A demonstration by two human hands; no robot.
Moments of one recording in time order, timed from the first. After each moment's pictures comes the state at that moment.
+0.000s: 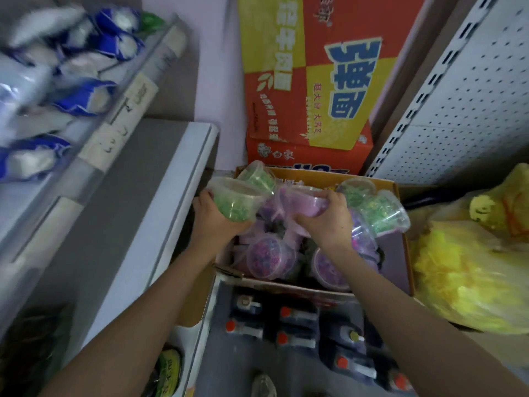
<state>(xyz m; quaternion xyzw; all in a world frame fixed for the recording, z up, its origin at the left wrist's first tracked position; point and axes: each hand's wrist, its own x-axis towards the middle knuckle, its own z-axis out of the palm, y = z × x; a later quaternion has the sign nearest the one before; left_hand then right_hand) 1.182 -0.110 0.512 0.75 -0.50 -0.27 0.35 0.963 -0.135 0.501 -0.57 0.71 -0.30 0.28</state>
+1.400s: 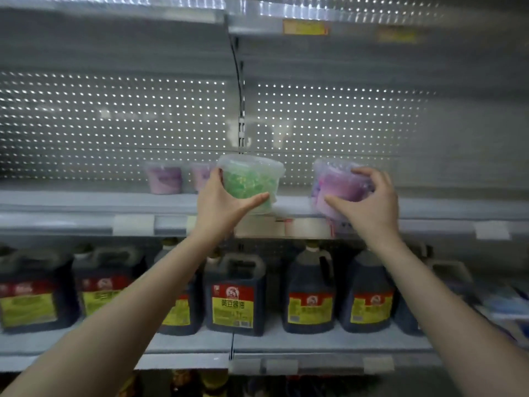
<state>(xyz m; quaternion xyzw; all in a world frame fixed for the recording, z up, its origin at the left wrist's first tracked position) 1.299 0.541 0.977 0.79 -0.13 0.36 0.49 1.269 0.293 0.979 -0.76 -0.06 -0.48 0.43</state>
